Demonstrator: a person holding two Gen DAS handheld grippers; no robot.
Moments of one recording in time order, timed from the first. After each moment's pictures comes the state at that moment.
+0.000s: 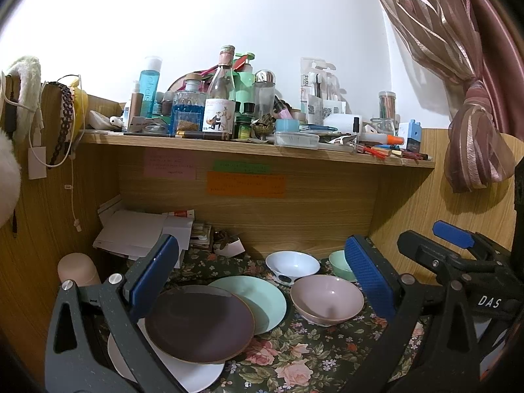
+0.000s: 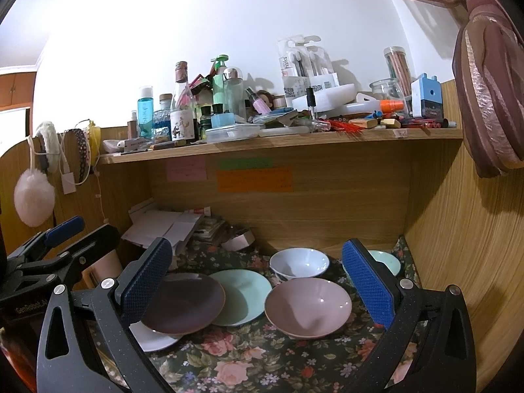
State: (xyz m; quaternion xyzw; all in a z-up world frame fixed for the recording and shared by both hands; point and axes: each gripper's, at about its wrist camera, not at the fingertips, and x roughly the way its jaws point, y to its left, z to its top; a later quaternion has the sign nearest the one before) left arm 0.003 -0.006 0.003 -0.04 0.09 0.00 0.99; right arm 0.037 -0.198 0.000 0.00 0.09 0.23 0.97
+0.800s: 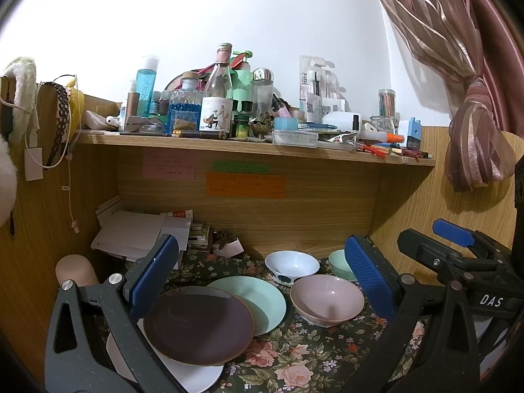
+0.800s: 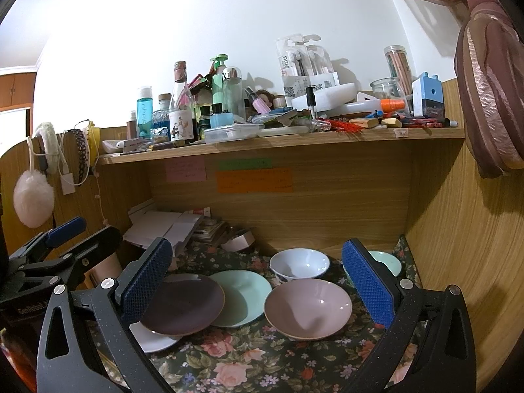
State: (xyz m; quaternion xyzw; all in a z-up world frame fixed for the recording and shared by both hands) left arm 0.006 -0.007 0.003 -0.04 0.09 0.00 0.99; right arm 0.039 -0.199 0.001 0.00 0.09 0.23 0.97
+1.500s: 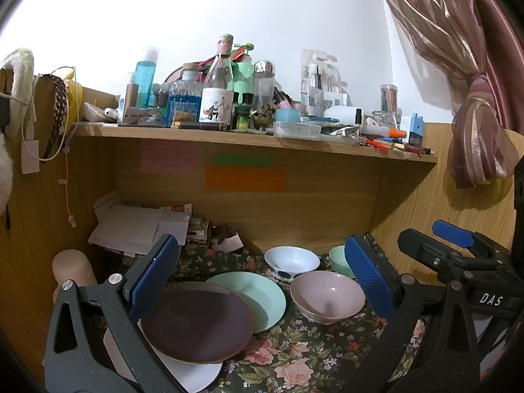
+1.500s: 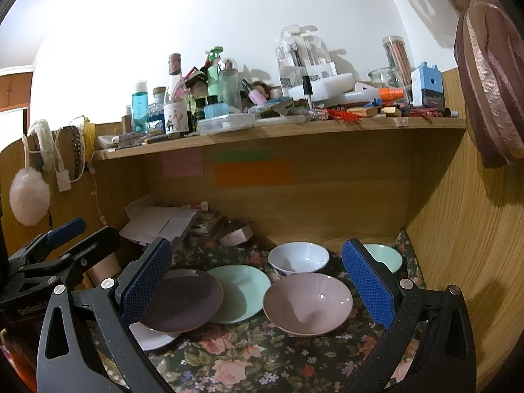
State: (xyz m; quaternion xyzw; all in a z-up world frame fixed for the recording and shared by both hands) left arm 0.015 -0.005 -0.006 -0.05 0.10 0.00 0.99; right arm 0.050 -0.197 -0.008 0.00 0.11 0.23 0.97
